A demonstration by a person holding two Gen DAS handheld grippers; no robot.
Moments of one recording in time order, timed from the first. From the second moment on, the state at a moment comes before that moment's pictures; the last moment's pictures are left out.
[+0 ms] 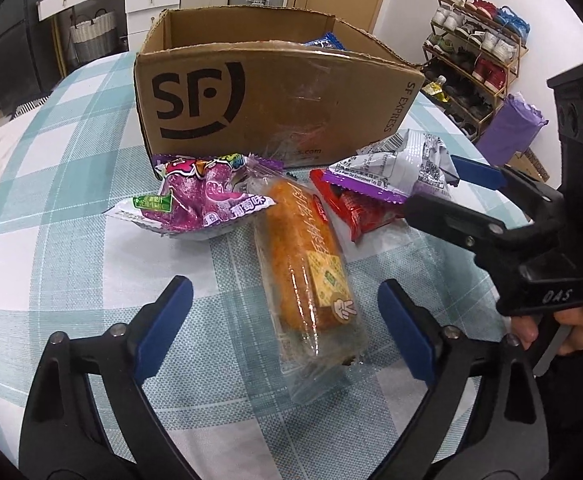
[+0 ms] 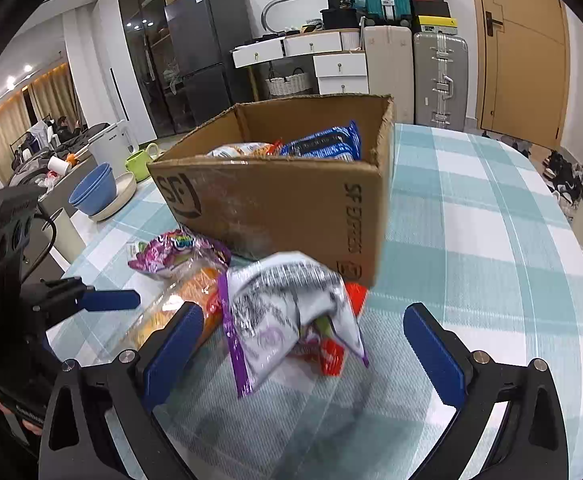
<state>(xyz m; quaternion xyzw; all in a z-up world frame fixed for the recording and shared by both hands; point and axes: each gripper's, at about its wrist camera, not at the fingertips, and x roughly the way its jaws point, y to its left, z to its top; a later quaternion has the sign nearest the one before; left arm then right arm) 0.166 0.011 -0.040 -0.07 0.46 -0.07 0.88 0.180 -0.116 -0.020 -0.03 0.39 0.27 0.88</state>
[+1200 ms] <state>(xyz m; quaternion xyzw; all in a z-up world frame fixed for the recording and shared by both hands) 0.165 0.002 -0.050 -0.09 0.46 -0.09 0.88 0.143 -0.148 0.006 -0.02 0.33 0.27 0.90</state>
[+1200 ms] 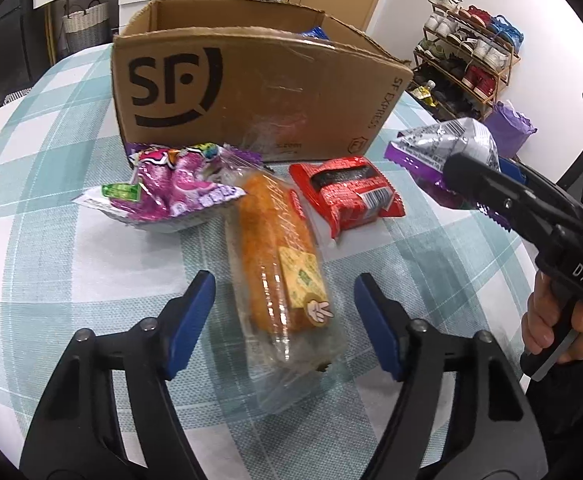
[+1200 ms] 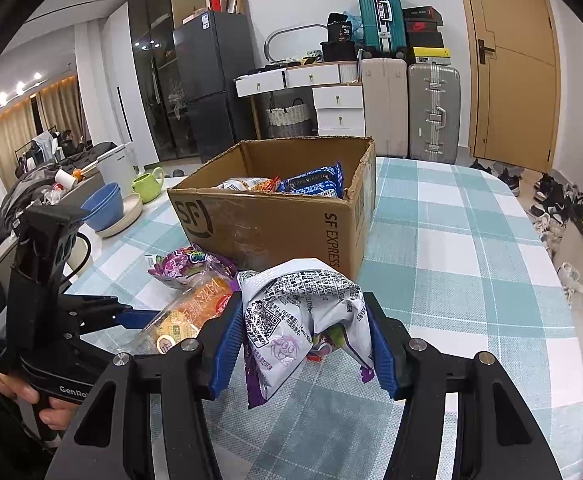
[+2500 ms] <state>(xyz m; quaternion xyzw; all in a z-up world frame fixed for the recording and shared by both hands) 0.150 0.001 -0.025 -0.08 0.41 -0.11 0.90 0.138 -0.156 0.016 -0.01 0.32 0.26 0.91</state>
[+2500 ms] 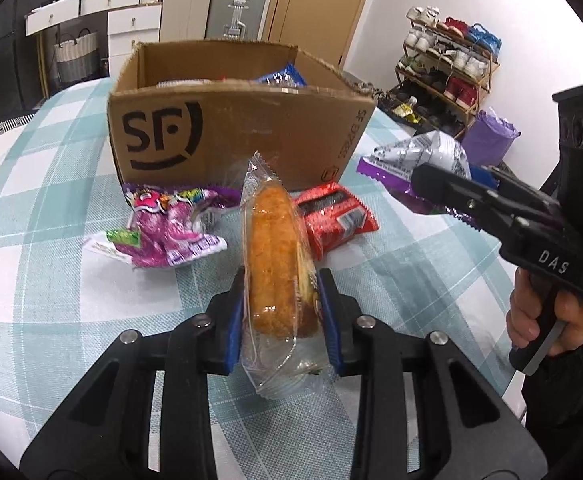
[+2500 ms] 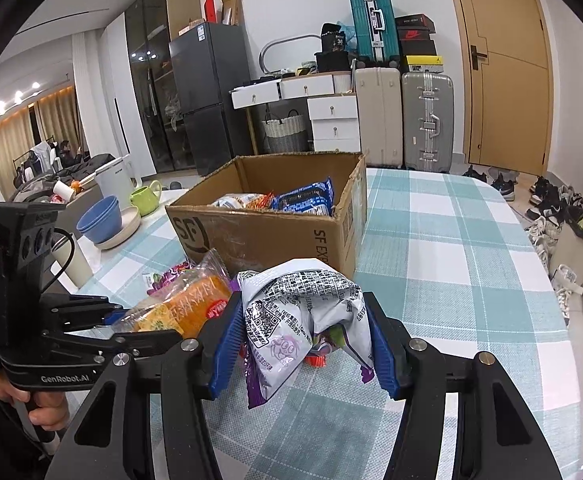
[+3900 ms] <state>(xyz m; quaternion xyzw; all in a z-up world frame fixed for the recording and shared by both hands) 0.136 0.054 0.093 -0.11 0.28 -0.08 0.95 0.148 -0.140 0.078 -0.01 0.24 0.26 0.94</state>
